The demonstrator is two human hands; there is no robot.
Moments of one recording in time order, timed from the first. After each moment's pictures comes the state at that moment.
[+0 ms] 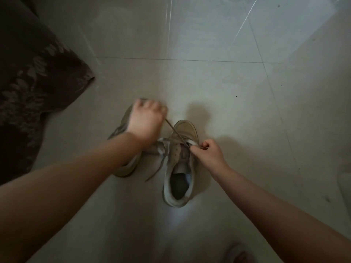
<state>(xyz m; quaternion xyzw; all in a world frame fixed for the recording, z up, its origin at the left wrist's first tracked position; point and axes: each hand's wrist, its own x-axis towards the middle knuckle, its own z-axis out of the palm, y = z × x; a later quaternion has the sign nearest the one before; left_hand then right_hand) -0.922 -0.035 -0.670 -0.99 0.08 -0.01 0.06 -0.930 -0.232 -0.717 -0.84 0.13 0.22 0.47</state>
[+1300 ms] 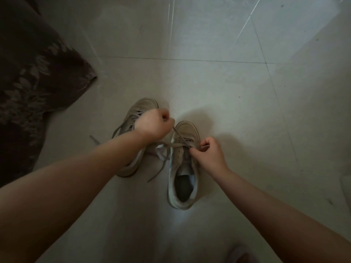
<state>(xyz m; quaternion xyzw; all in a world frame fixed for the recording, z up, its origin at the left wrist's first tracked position) -0.914 -0.040 -0.681 -0.93 -0.13 0.11 -0.33 -0.930 -0.234 -0.735 -0.88 0.06 0.20 0.43</state>
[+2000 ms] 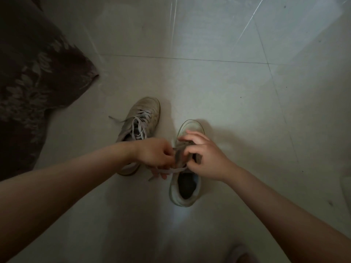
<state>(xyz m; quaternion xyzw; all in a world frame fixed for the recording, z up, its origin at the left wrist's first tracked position) -0.958 -0.041 -0.663 -0.75 -0.04 0.48 -0.45 -0.929 -0.231 -0.694 -0.86 -0.37 0.18 0.31</state>
